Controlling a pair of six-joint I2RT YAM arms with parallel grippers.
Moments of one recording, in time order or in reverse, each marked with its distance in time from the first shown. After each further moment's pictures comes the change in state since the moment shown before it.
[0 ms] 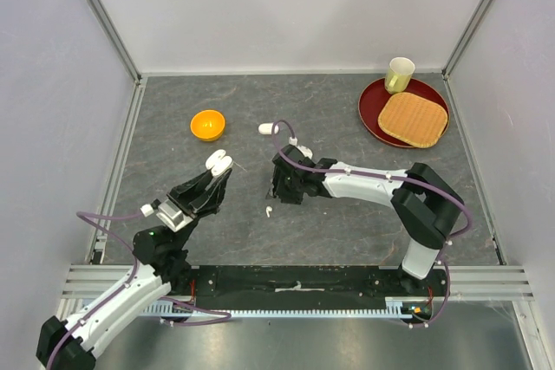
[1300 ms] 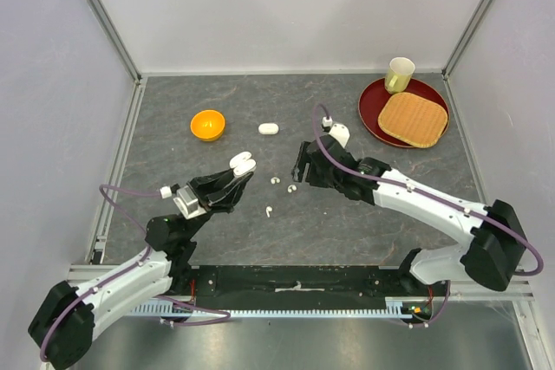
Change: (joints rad) left arm -0.022 0.314 0.048 0.196 0.126 -0.134; right arm -0.042 -0.428 -0.073 -0.132 0.289 -0.207
